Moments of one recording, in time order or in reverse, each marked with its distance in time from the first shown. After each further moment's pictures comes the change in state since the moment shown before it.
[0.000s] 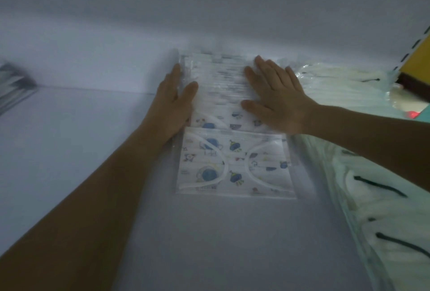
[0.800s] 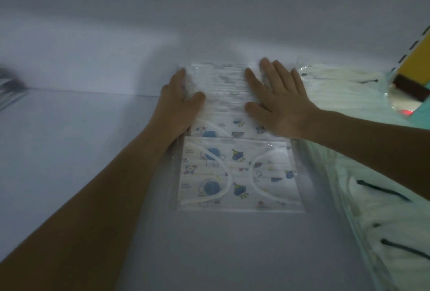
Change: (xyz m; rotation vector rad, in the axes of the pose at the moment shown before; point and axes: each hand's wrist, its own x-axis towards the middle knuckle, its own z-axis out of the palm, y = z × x) left_hand 0.006 0.007 0.009 -0.090 -0.007 -0.035; right_hand -0.003 -0.003 -0.002 -0.025 -0.041 0.084
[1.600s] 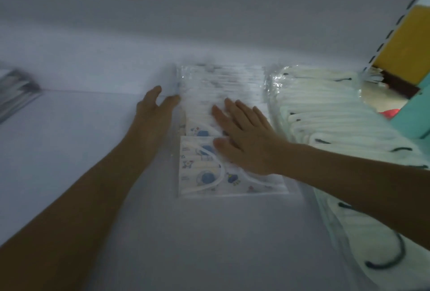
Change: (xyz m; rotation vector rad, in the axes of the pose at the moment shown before) left_hand -0.042 0.001 -0.020 -0.269 0.136 -0.203; right_hand -0.059 -0.045 0.011 0.040 -0.143 -0.140
